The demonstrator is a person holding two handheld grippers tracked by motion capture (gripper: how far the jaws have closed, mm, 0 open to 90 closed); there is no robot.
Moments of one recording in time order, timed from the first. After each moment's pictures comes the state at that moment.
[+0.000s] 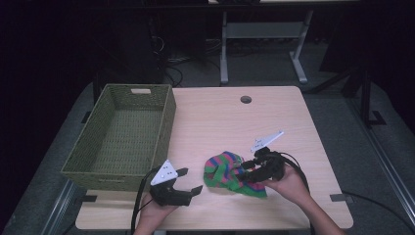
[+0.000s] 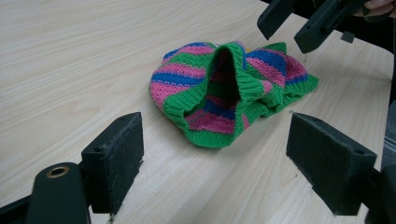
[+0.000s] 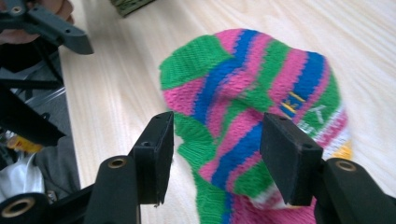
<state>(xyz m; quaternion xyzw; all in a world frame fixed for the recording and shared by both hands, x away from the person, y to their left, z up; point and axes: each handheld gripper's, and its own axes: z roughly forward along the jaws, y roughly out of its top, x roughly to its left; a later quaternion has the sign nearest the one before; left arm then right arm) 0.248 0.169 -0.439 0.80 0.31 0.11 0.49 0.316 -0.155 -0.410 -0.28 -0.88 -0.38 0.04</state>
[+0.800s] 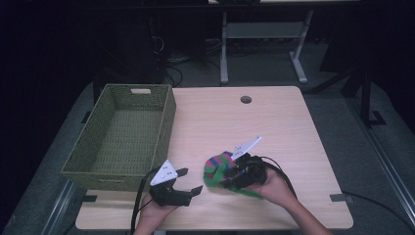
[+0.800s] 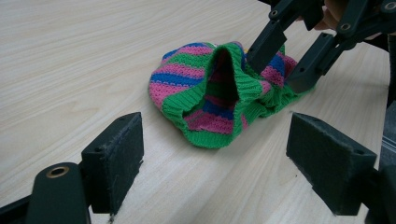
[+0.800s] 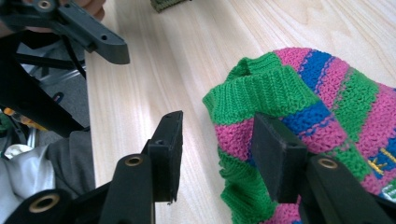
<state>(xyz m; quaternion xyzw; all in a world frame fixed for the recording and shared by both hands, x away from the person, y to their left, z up) 0.248 0.169 -0.439 0.80 0.31 0.11 0.49 0.308 -0.108 -0.416 -0.22 -0.90 -0.37 0.06</state>
